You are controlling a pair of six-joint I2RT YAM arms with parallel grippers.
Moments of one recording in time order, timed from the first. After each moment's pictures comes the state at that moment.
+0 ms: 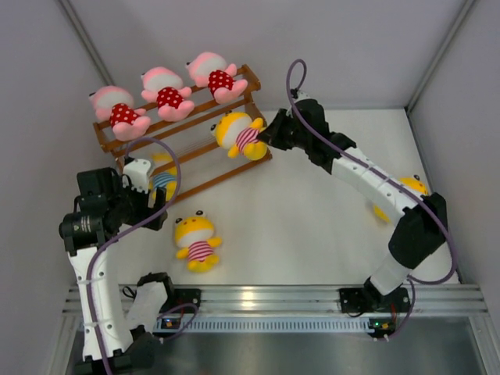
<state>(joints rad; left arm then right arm) 0.20 0.85 1.30 -1.31 0.32 0.37 0.61 1.62 1.49 -0.27 -0.09 0.74</state>
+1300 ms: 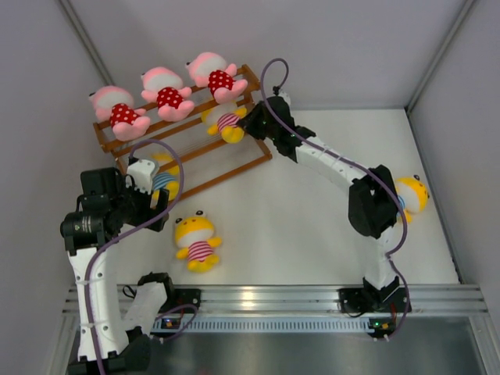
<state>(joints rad) 0.14 0.85 1.30 -1.31 0.29 0.37 0.65 2.03 1.77 -0.07 0.06 0.97</state>
